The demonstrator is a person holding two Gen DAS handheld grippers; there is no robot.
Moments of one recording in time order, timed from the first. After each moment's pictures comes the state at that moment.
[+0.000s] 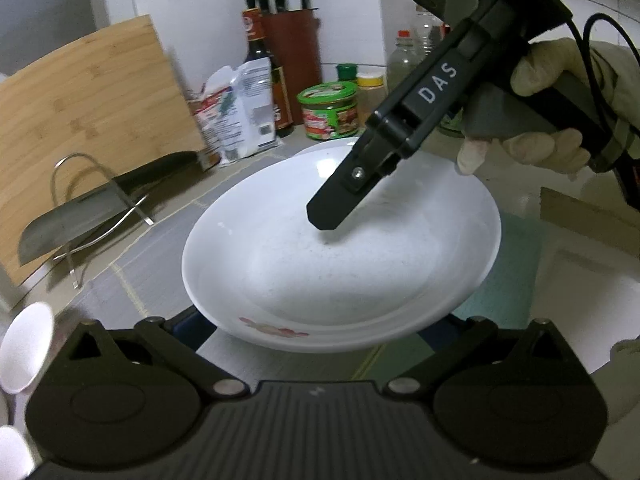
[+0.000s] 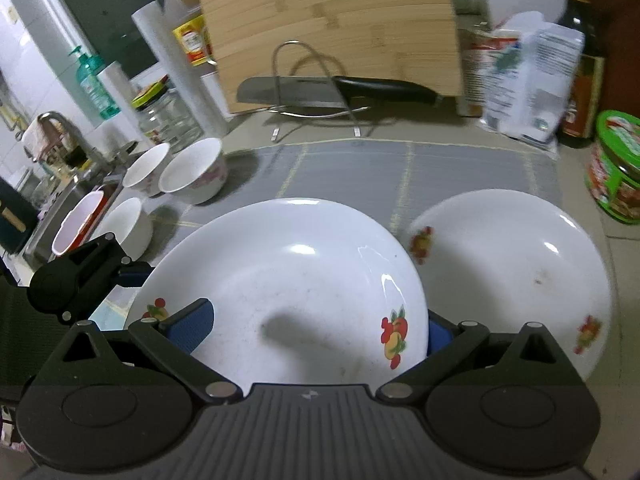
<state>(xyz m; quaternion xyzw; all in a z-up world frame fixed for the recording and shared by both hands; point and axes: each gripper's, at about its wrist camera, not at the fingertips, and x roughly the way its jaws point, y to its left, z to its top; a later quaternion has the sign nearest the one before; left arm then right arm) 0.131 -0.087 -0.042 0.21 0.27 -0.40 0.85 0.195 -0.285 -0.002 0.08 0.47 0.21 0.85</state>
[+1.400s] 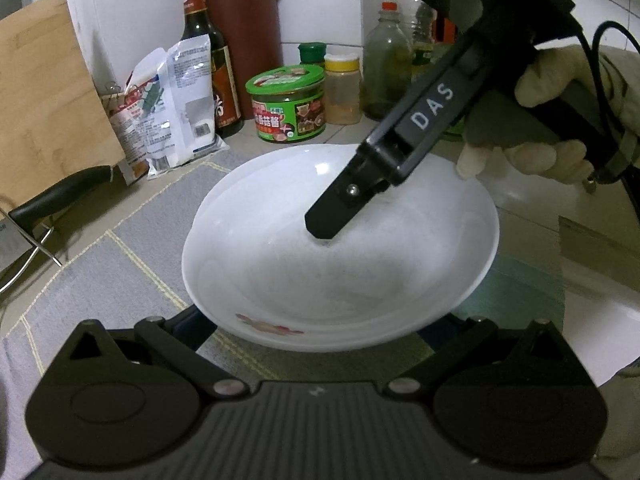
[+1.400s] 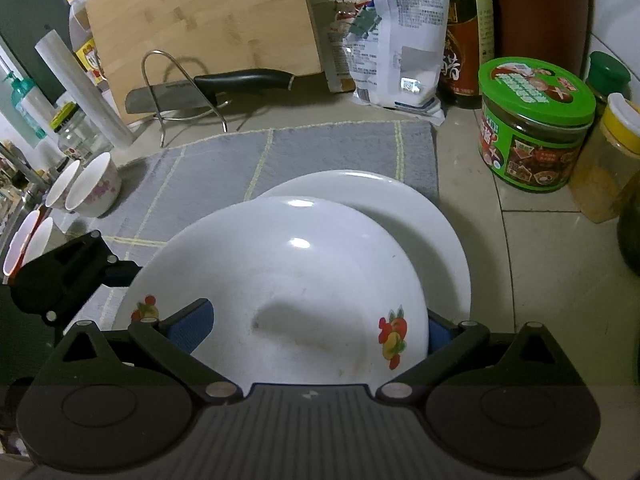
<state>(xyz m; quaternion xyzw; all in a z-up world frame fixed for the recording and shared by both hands) 0.189 -0.191 -0.063 0.21 0.31 -0.43 0.82 0.232 -0.378 -0.037 0.09 0.51 0.15 0.85</state>
